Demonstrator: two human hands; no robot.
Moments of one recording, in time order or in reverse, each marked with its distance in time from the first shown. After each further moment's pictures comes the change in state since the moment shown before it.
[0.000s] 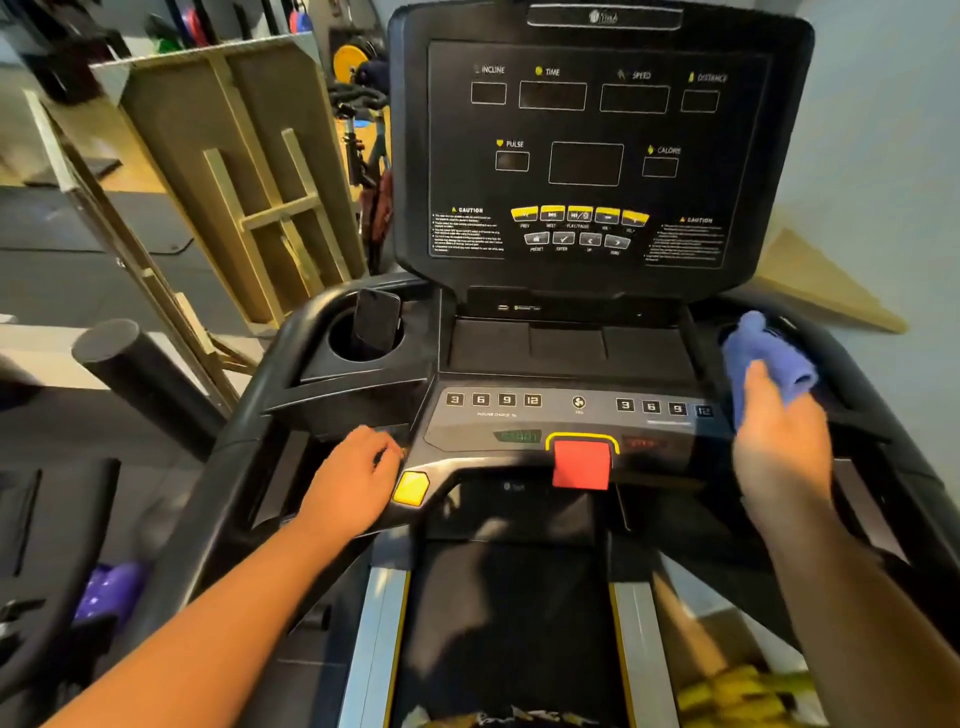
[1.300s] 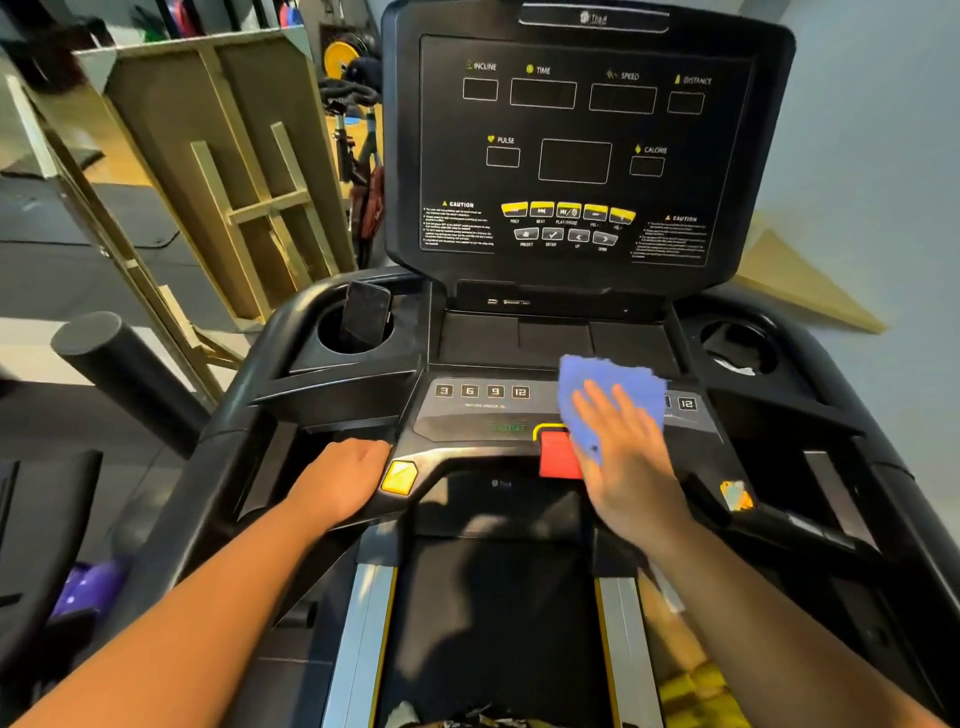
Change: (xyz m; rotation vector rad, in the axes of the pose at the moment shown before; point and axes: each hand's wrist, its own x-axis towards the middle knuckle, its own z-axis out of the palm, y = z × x) left_hand 0.003 0.003 -0.005 0.091 -0.235 -0.168; right_hand -0.035 0.073 0.065 -0.755 -0.397 -0.726
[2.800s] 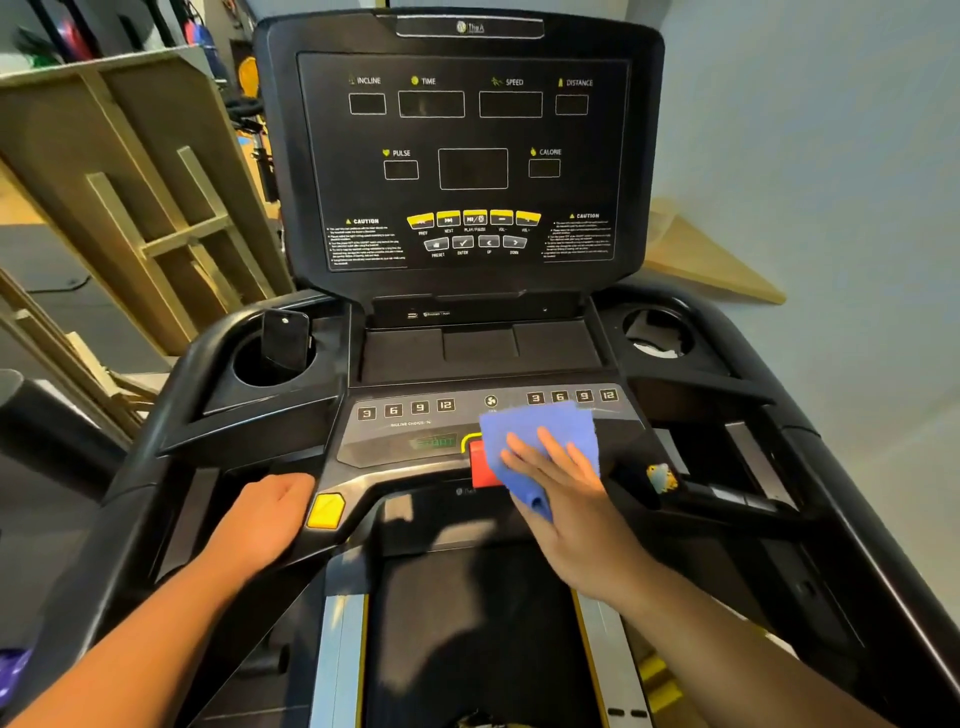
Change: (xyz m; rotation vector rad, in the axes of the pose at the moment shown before) left_hand 0.000 0.005 0.002 -0.123 0.047 -0.005; right_hand -0.047 -0.005 -0.027 0.291 -0.203 0.009
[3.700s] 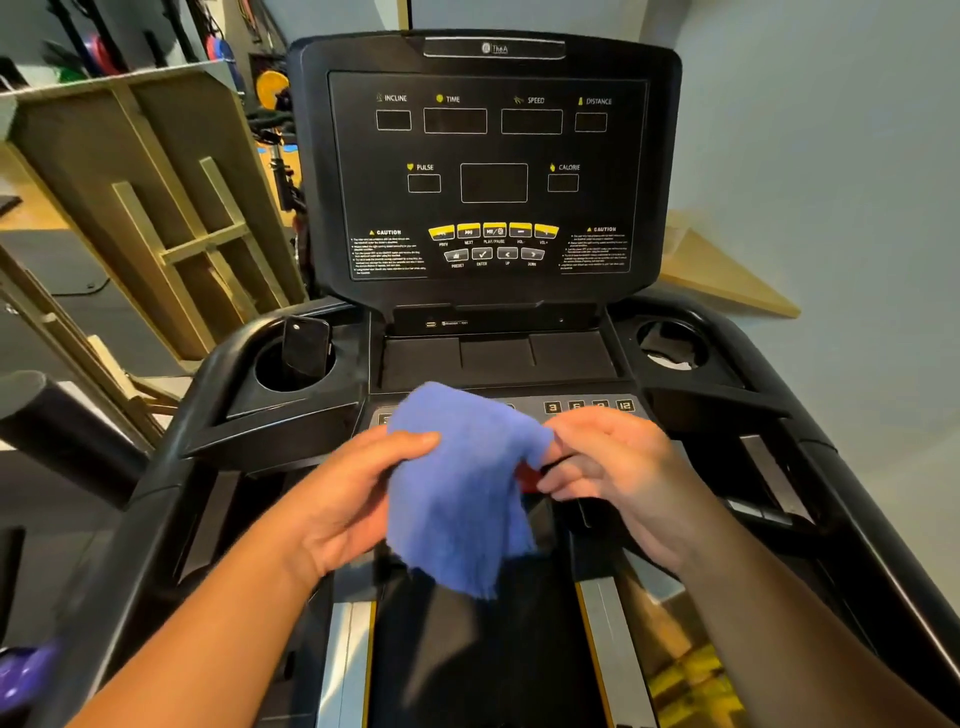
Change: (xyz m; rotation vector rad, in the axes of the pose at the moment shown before) left_hand -0.067 0.125 -0.030 -1.304 -0.630 0.028; right_hand 0.013 -0.056 -0.085 1.031 0.082 0.395
